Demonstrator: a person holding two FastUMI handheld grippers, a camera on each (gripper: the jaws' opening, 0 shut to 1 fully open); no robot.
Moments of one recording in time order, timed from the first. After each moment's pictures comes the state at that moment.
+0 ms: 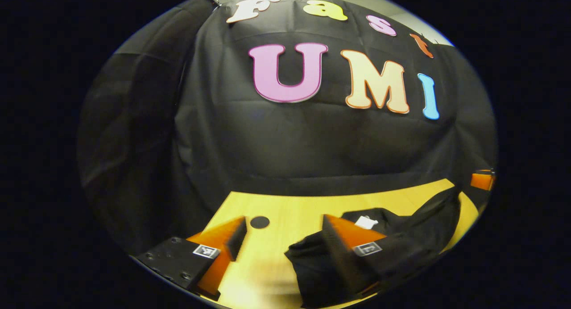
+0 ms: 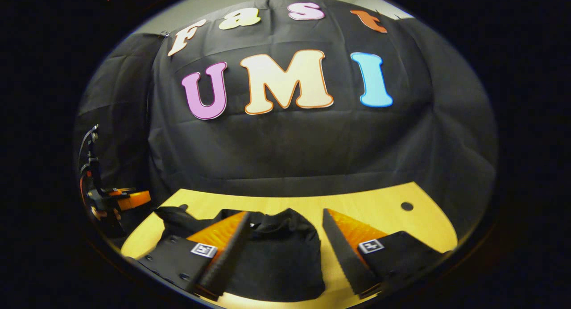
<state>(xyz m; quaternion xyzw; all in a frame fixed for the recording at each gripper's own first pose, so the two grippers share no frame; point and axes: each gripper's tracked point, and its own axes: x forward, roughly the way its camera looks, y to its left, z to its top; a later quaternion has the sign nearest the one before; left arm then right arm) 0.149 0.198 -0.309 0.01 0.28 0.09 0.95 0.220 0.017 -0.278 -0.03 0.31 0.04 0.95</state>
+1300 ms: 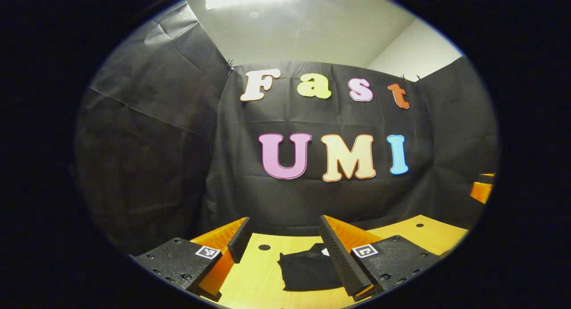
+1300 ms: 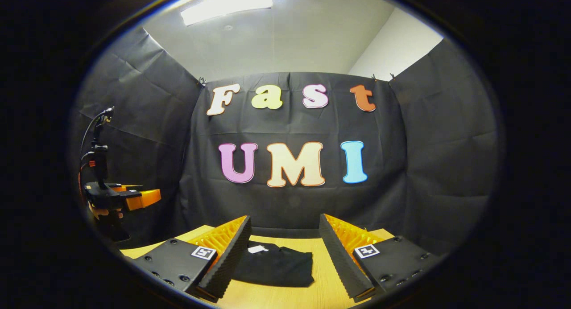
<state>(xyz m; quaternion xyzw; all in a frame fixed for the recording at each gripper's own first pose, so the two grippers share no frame) -0.032 0.113 -0.073 0.02 0.09 0.08 0.99 -0.014 0.029 -0.084 -0.03 0.09 0.06 0.99</state>
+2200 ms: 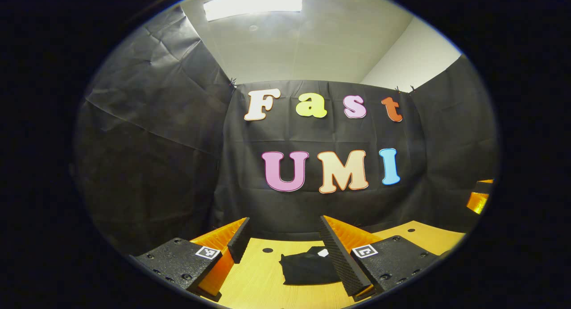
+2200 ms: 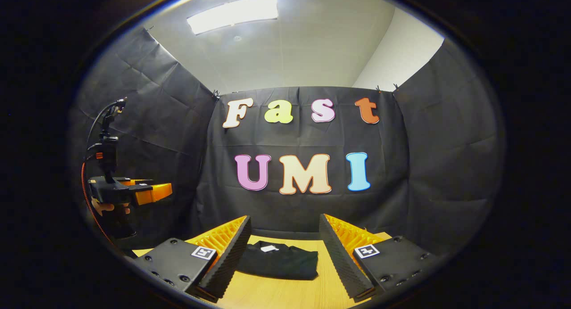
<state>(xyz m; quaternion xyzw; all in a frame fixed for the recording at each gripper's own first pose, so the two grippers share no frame) -0.096 0.088 -0.005 0.04 0.05 0.09 0.99 -0.097 0.027 -0.052 -0.03 0.07 0.09 0.99</state>
